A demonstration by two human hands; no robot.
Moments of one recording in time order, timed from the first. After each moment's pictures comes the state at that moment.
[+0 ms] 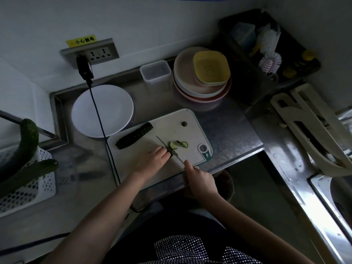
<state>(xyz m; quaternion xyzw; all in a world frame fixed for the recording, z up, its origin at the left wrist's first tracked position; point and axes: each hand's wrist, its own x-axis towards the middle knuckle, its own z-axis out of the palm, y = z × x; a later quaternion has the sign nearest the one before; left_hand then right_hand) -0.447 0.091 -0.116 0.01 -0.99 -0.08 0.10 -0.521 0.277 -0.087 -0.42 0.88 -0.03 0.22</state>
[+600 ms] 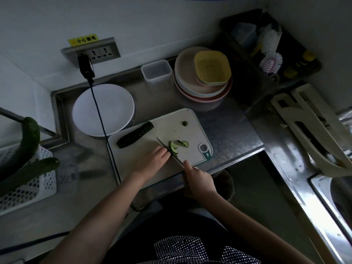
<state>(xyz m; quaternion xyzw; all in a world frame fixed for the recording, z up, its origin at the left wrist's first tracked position) -0.442 0.090 -0.117 0.01 -0.99 -0.10 0.09 -0.518 0.274 -0.092 -0.41 0.88 -0.03 0.23</state>
